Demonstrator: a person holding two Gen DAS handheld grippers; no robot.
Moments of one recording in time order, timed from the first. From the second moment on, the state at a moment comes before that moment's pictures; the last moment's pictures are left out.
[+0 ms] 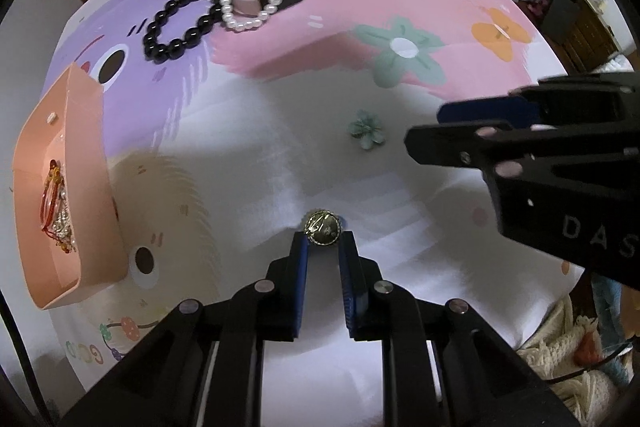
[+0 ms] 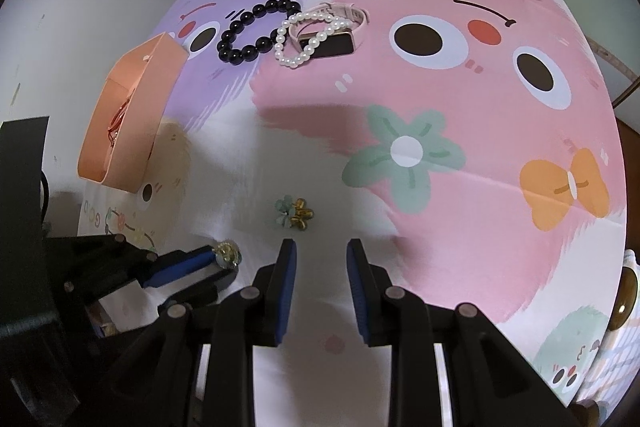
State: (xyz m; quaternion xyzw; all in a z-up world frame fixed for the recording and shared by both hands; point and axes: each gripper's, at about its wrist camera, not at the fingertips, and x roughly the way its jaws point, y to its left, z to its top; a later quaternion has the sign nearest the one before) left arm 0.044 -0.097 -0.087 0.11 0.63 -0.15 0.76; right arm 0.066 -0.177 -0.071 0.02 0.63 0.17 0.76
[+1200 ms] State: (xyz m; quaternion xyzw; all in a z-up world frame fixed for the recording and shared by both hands) left arm 0.040 -0.015 -0.053 0.00 0.61 -0.12 0.79; right arm 0.061 -0.133 -0.063 -0.09 0.60 0.20 0.77
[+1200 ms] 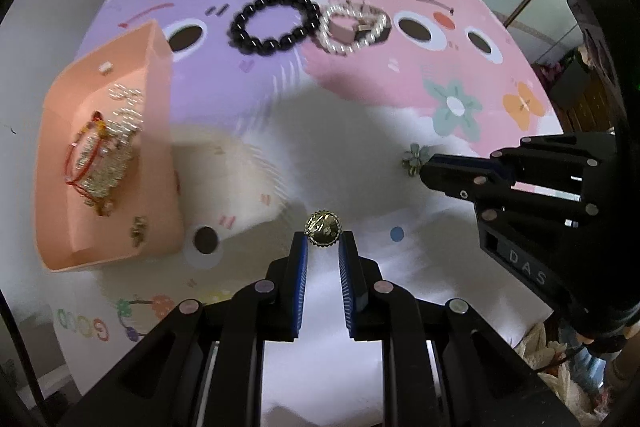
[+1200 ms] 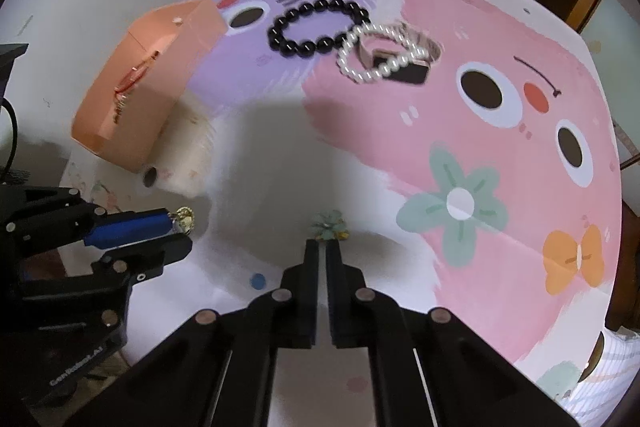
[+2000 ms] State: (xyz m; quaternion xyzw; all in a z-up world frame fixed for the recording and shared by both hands) left arm 0.067 0.105 0.008 -0.08 0.53 -0.01 0.84; right arm 0.089 -0.052 0.022 -0.01 0.56 0.31 0.77
